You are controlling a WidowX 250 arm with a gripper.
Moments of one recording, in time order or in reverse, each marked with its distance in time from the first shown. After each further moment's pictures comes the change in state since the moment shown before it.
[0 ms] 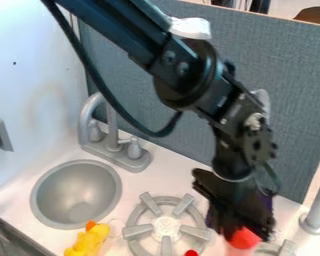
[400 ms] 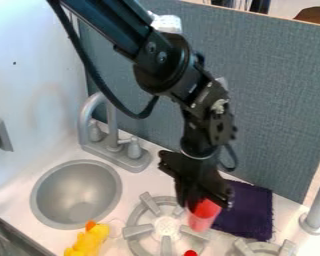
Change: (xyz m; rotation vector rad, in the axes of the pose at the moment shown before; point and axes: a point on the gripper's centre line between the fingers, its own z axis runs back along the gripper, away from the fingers) arm 0.003 0.058 -0.014 0.102 0.049 0.155
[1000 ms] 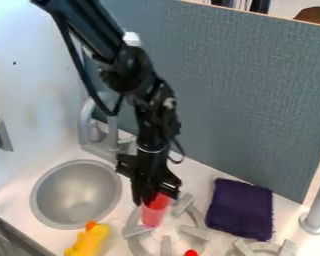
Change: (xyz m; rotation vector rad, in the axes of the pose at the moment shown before) arm -0.009 0.069 -0.045 0.000 0.167 0.139
